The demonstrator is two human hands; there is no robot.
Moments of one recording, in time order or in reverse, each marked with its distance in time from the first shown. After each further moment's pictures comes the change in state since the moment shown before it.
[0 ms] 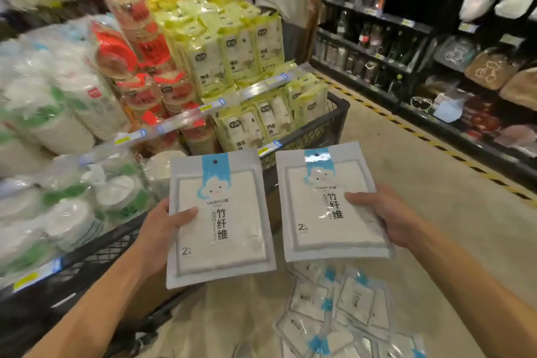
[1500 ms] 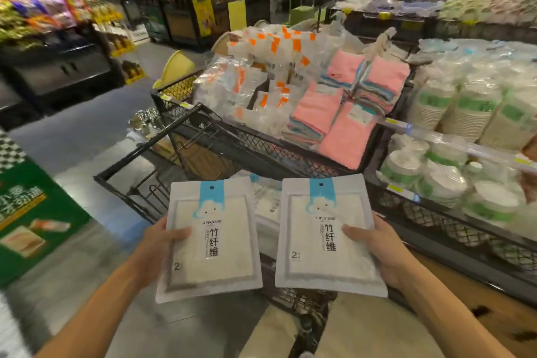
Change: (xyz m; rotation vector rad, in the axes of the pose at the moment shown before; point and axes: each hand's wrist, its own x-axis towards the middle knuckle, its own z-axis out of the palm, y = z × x) left_hand -0.571 -0.219 -0.390 -0.528 1.099 0.077; right_hand -0.263 0.200 0.540 -0.400 -1.022 0.152
